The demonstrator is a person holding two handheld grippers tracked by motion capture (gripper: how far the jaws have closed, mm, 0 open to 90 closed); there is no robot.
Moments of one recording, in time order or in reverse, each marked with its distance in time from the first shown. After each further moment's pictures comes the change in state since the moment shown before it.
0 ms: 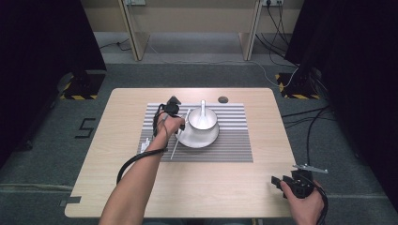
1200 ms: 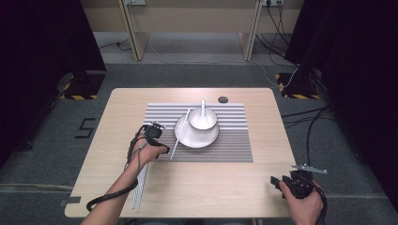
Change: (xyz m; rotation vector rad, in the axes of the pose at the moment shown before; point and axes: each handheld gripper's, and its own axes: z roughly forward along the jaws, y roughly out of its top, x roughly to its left) left arm 0.031 -0.099 -0.033 0.000 0.074 0.224; right arm 0.006 -0.001 -0.002 -0.008 -0.010 -0.007
